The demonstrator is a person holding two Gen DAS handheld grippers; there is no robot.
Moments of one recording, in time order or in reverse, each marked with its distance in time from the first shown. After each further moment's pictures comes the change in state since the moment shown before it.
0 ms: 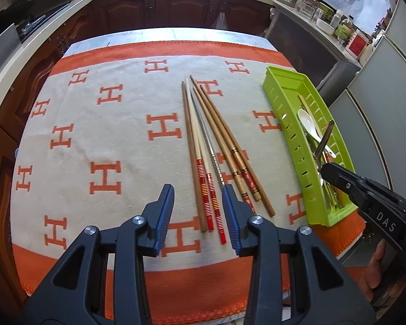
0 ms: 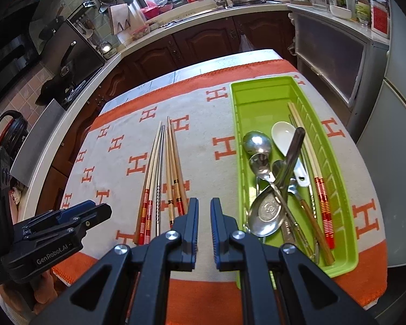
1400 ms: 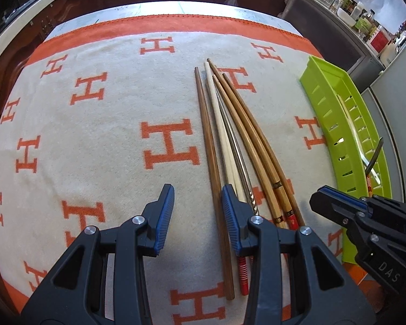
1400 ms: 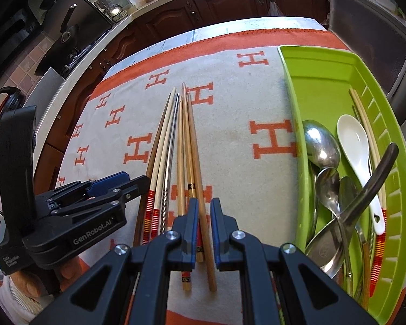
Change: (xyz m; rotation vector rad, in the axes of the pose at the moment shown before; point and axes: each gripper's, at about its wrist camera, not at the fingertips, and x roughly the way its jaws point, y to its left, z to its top) left arm 0.110 0.015 0.044 -0.014 0.091 0.014; right arm 0.087 0.018 0.025 -0.070 0.185 0.068
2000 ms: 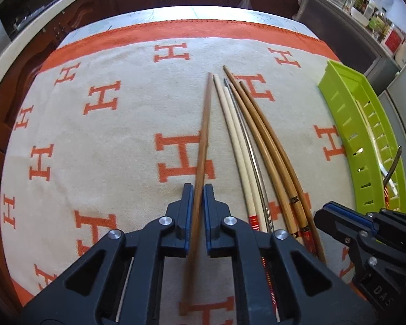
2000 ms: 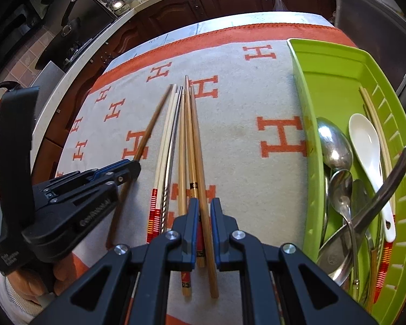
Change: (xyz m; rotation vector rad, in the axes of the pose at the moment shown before) left arm 0.004 0.008 0.009 -0.030 -0.020 0.076; right arm 0.014 0.003 0.002 -0.021 0.029 0.004
